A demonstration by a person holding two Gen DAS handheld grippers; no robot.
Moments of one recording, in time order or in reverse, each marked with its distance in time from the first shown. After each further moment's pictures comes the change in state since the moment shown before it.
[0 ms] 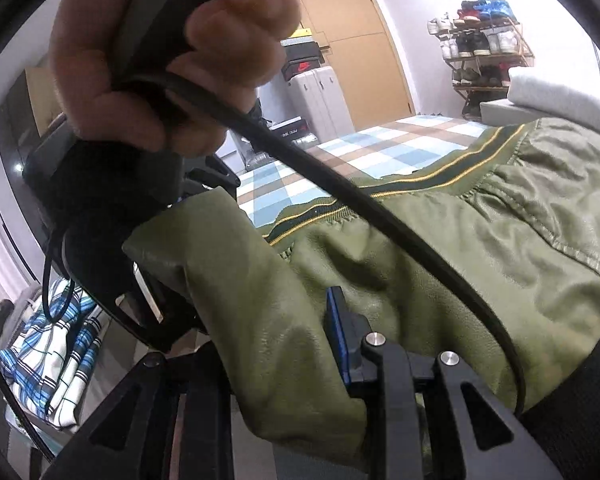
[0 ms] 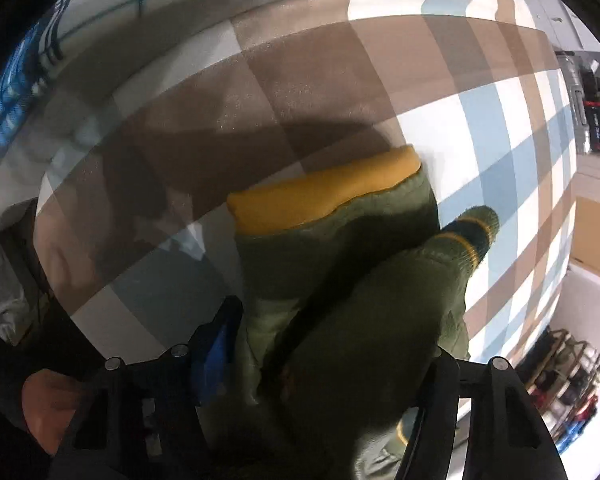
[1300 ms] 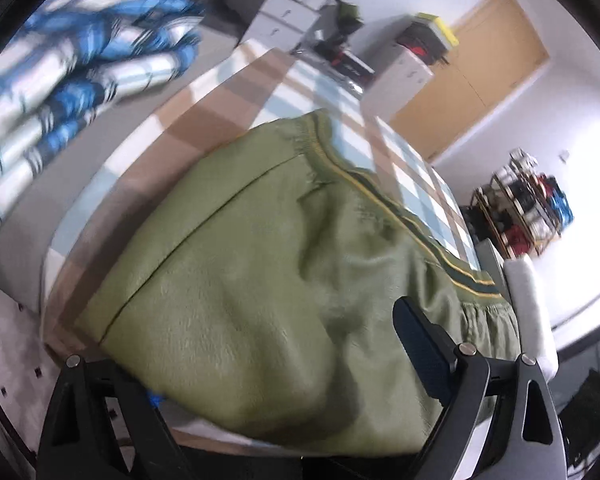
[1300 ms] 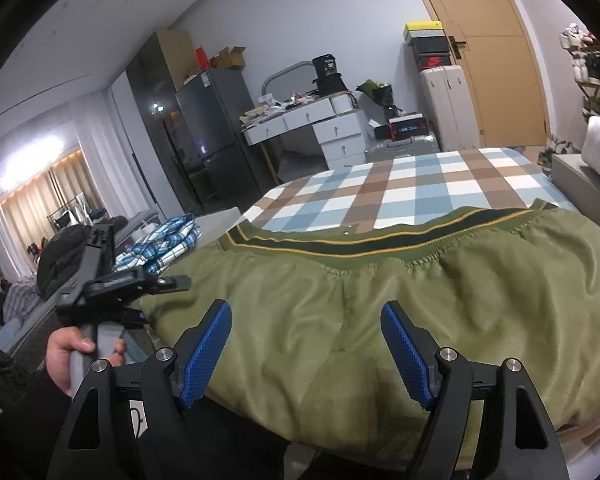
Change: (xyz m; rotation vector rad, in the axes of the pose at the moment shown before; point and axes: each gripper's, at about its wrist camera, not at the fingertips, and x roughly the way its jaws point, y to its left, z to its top) left arm 0.043 0.086 -0.024 -0.926 0.332 -0.366; right arm 0.058 -0.020 -0.422 0.927 -1.324 0.306
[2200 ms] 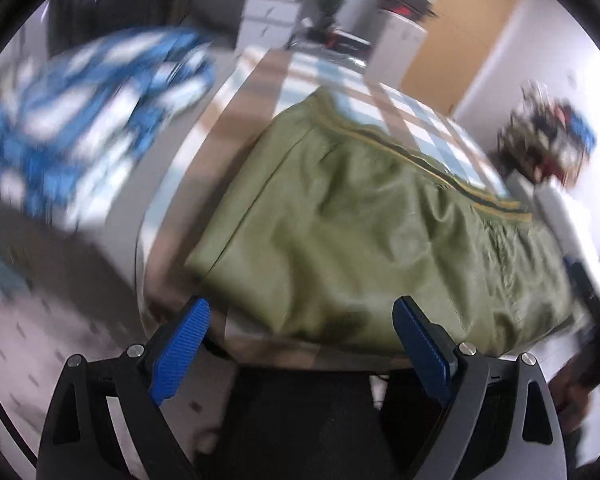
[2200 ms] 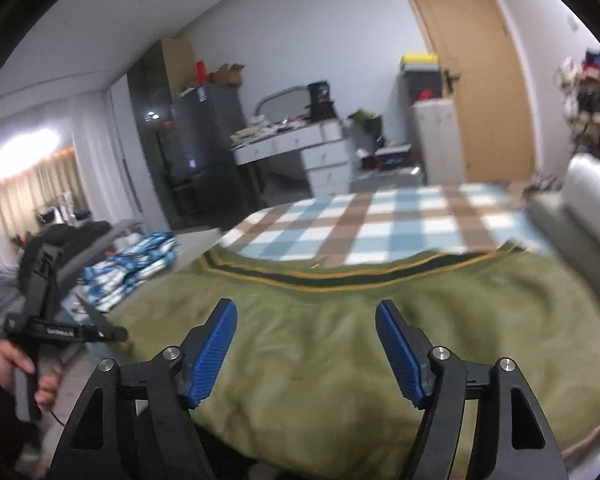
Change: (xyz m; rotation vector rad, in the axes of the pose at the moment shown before) left arm -0.053 -0.003 -0.041 0.192 0.051 0.162; right arm -0.001 -0.010 0.006 -0.045 -0.075 -0.035
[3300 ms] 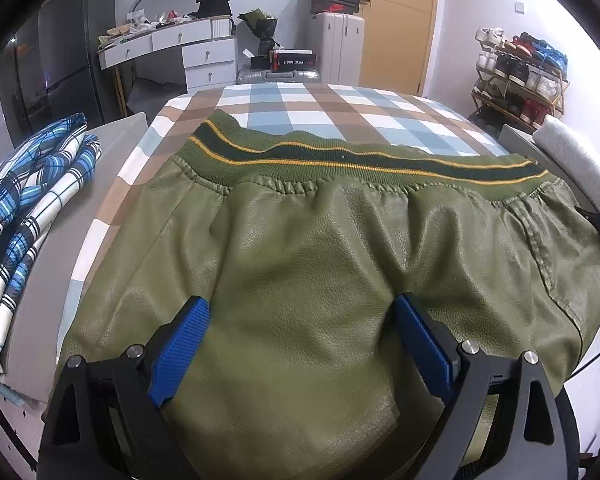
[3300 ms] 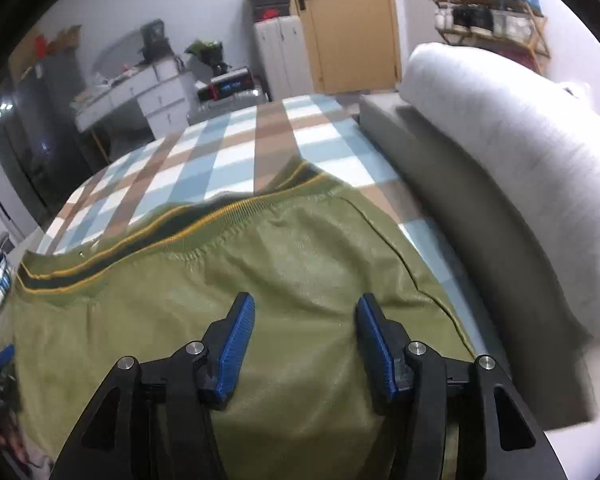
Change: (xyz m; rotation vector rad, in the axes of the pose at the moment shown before) left arm 0.074 -0.081 0.016 0.372 -0.116 0.095; right arm 0.019 -0.143 0.020 0.187 0.228 -0.533
